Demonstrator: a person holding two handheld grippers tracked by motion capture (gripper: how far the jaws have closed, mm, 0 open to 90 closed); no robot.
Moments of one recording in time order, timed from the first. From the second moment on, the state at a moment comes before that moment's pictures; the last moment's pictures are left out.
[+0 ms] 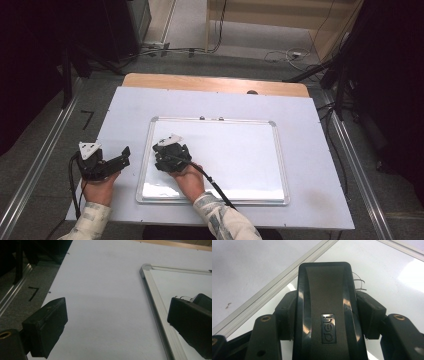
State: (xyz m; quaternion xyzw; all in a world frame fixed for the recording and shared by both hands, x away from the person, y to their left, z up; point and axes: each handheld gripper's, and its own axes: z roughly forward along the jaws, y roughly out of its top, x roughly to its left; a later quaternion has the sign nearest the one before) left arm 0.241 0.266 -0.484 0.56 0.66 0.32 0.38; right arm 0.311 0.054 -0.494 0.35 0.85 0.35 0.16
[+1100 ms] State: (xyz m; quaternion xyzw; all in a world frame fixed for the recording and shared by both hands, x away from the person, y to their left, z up) left arm 0.241 0.270 -0.484 0.56 0.66 0.32 0.39; right arm 0.353 0.058 -0.492 0.38 0.84 0.34 0.17
